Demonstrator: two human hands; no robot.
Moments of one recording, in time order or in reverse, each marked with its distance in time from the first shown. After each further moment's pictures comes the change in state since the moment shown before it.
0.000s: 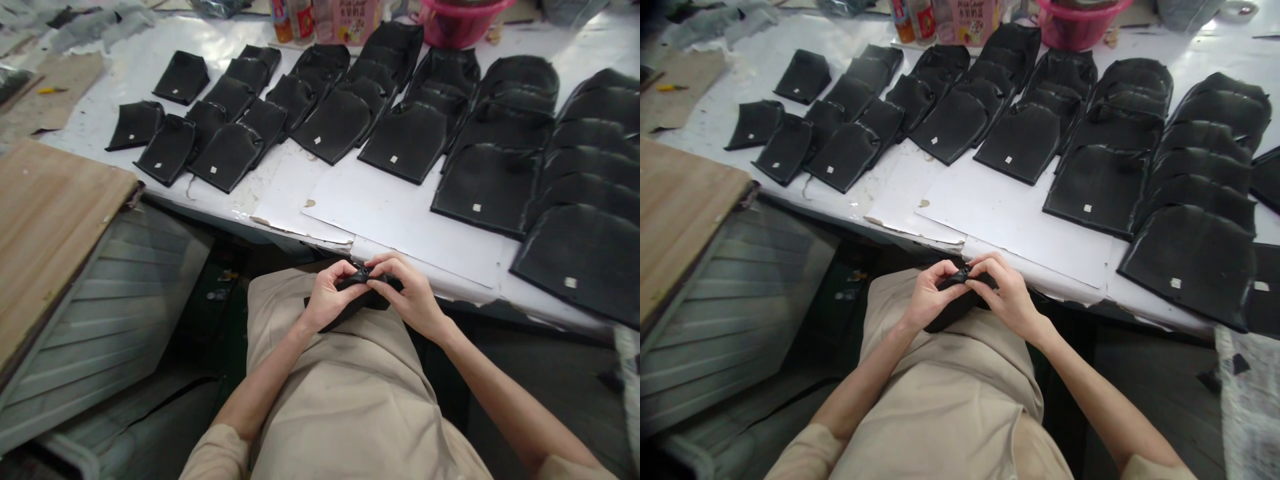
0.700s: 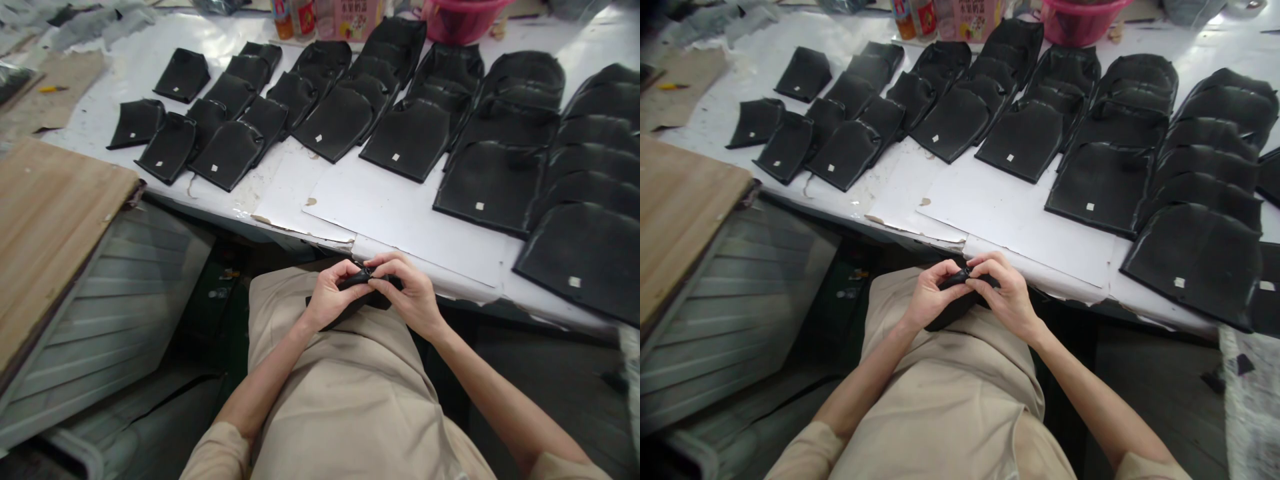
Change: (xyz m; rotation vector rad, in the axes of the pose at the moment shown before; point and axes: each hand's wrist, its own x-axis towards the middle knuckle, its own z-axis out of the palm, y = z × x) left_hand 0.000 0.001 0.000 -0.032 -0.033 0.003; right_hand -0.002 -0.005 0.009 0.107 0.087 0.044
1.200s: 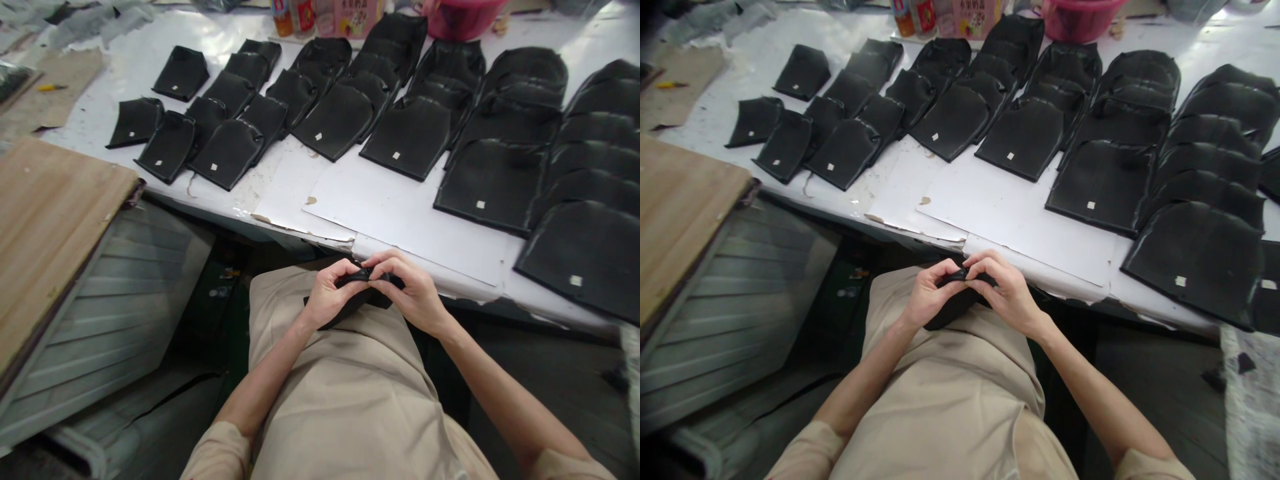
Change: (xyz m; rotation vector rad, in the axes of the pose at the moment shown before) left_hand -0.001 0.002 -0.004 0.039 -0.003 0.028; right_hand 0.008 -0.004 -0.008 0.015 -0.138 -0.019
